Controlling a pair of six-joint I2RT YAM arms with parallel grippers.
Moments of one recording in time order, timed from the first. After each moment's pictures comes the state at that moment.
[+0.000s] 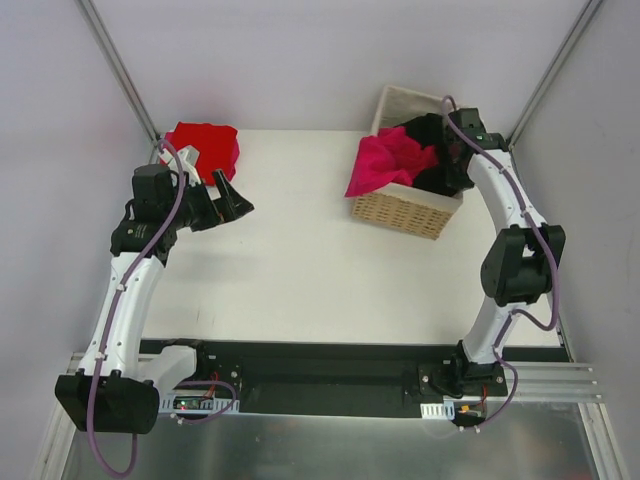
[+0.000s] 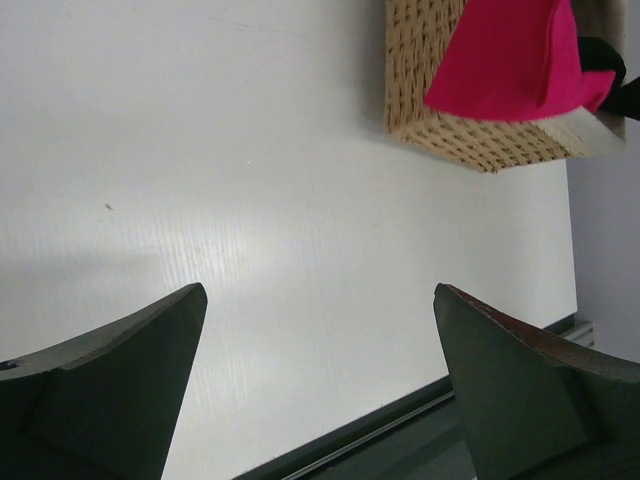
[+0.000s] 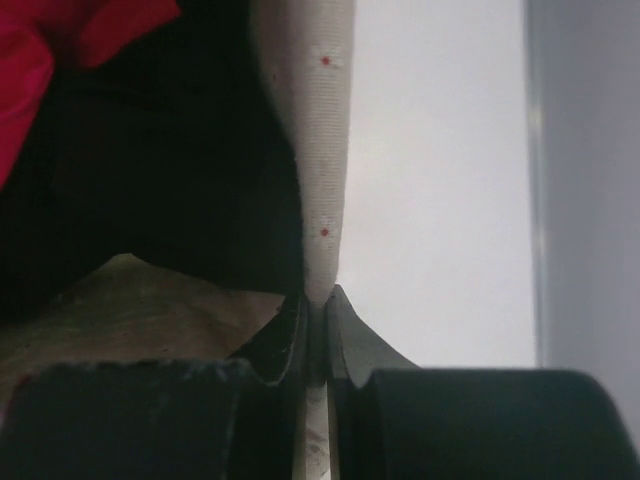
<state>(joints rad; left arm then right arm) -0.02 1.03 1.08 -0.62 0.49 -0.44 0.14 1.83 1.73 -0.94 0.34 0.14</state>
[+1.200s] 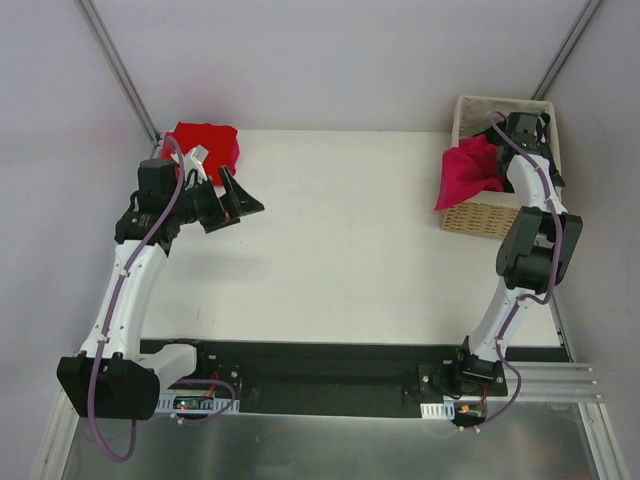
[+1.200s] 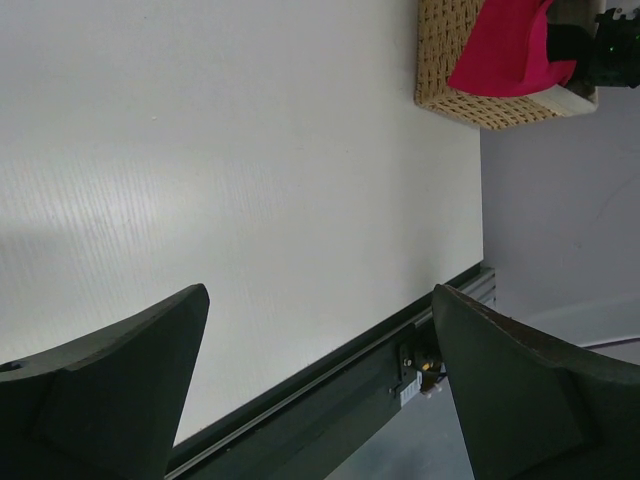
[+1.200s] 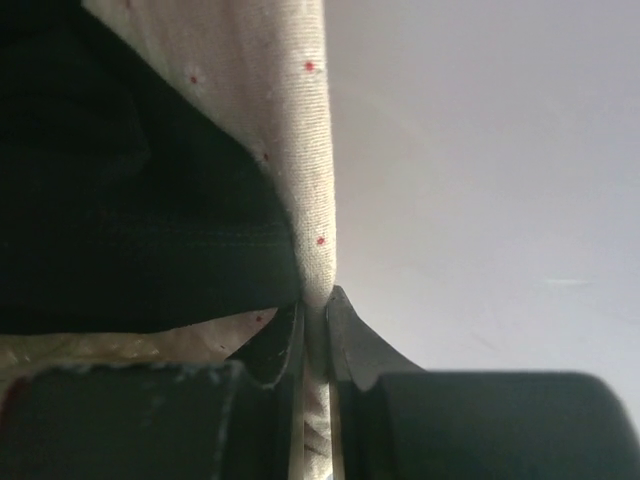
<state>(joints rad) -0.02 1.10 1.10 -0.63 0.67 -0.56 -0.19 1.98 1.74 -0.59 0.92 -0.52</state>
